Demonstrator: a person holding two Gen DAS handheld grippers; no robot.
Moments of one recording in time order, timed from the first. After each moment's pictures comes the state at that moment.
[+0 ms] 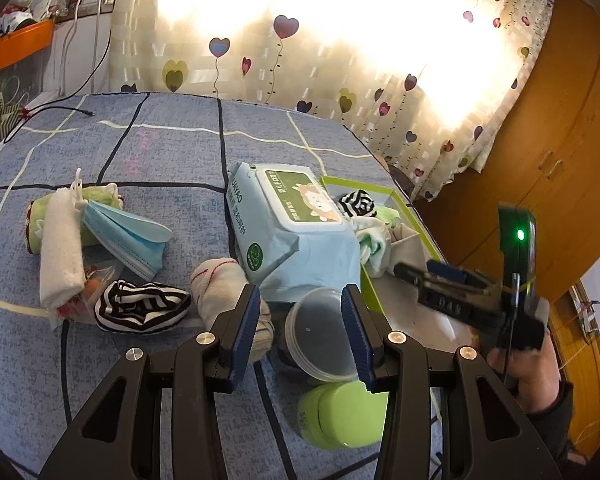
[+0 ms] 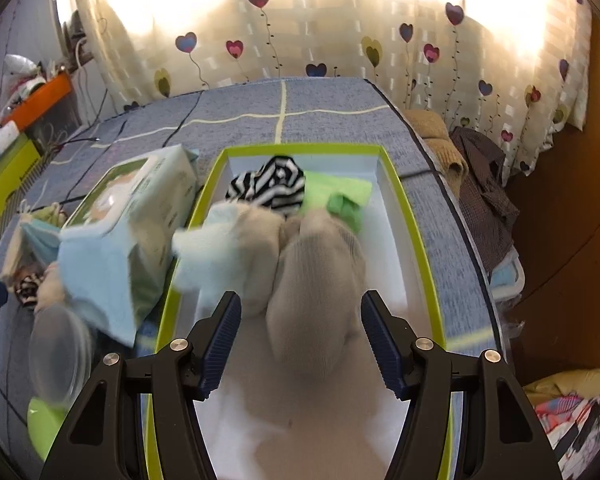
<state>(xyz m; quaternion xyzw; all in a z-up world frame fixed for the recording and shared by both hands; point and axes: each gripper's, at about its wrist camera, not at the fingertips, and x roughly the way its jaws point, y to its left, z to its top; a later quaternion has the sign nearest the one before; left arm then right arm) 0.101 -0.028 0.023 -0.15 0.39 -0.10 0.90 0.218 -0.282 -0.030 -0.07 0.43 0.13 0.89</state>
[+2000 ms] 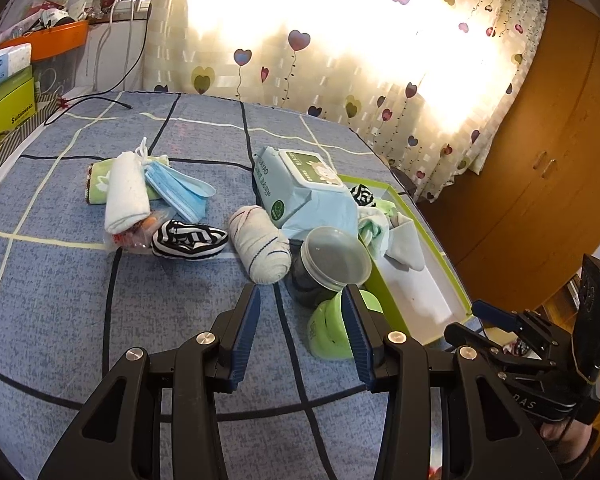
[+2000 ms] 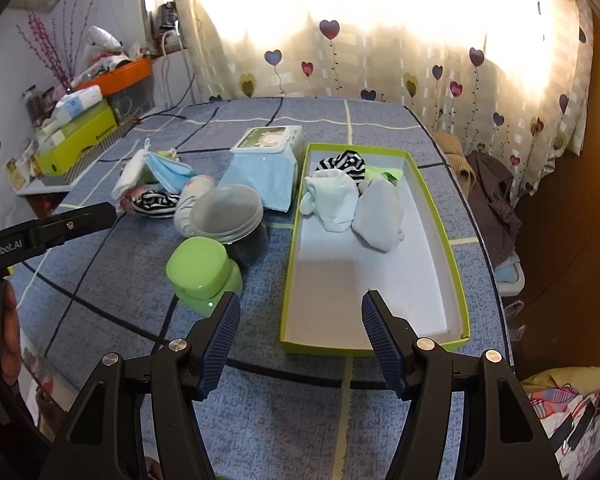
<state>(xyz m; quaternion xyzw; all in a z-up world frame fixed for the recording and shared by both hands) 0.017 -0.009 0.031 -0.16 0.37 -0.08 0.91 0.043 -0.265 0.017 -0.10 0.39 0.20 0.89</state>
